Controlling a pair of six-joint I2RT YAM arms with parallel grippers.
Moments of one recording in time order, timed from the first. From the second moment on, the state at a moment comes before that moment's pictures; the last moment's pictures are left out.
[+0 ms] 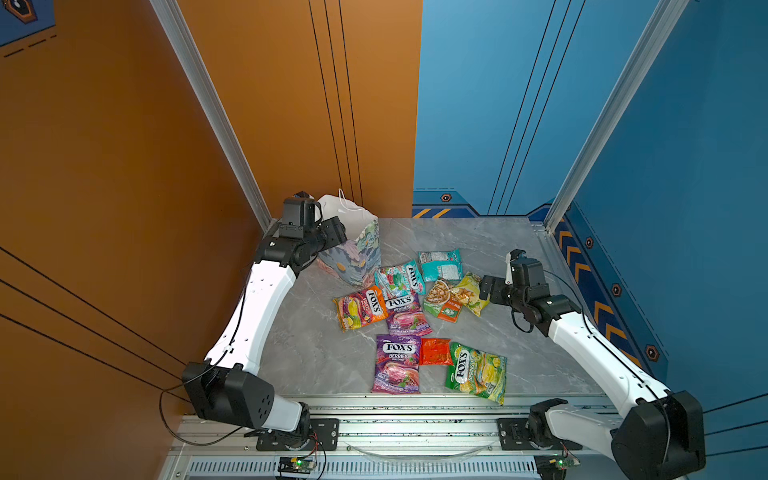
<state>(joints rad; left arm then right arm) -0.16 1.47 1.57 -0.72 0.03 -0.49 0.25 1.18 0.87 -0.45 0.09 0.36</state>
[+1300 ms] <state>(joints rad) -0.10 1.71 1.73 -0.79 0.15 -0.47 0.28 1.20 0.87 -0.45 0.06 0.34</state>
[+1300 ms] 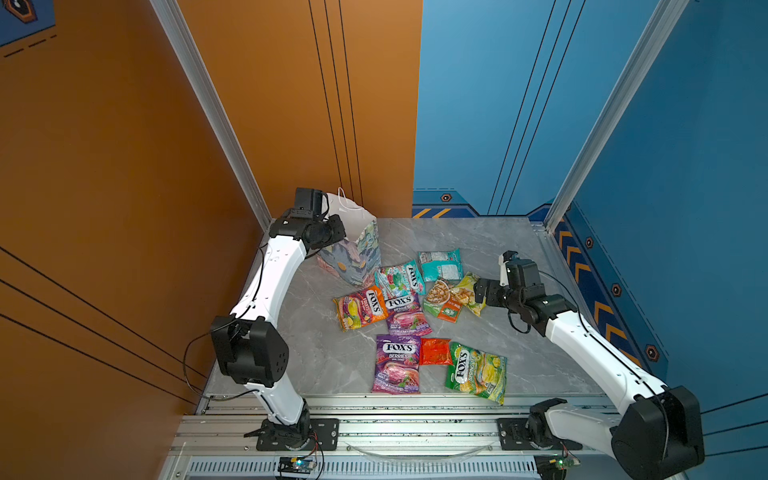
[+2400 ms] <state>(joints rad) 0.16 1.47 1.73 -0.93 0.40 -0.41 0.63 1.48 1.08 -0.41 0.00 0.48</state>
